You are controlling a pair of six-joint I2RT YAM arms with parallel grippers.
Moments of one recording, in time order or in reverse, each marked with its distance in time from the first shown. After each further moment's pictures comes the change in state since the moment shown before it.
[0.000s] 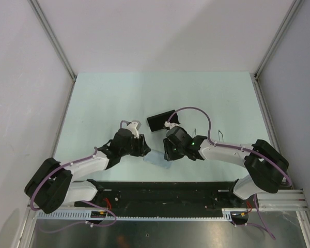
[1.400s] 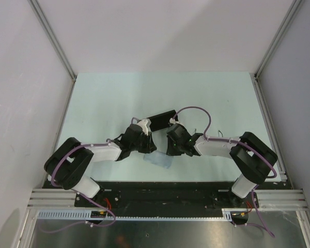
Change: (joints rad) left arm -0.033 0.290 0.129 0.096 0.034 -0.002; right arm -0.079 0.126 0.000 0.113 0.018 0.131
